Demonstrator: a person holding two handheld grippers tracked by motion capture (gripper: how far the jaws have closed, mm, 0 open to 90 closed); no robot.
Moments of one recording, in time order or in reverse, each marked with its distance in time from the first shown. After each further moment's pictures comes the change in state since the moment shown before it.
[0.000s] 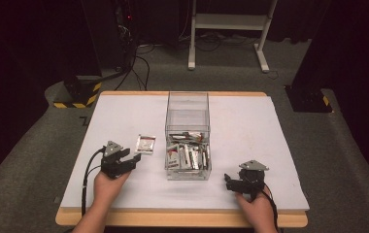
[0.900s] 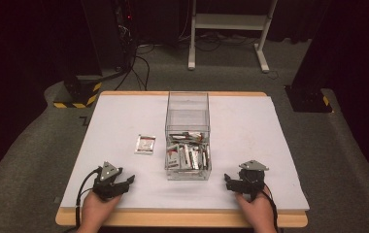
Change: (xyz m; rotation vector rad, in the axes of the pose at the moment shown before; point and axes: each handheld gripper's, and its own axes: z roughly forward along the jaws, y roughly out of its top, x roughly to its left) left arm 0.014 -0.049 -0.037 0.070 0.008 0.121; right arm 0.000 0.000 0.000 0.001 -0.001 0.000
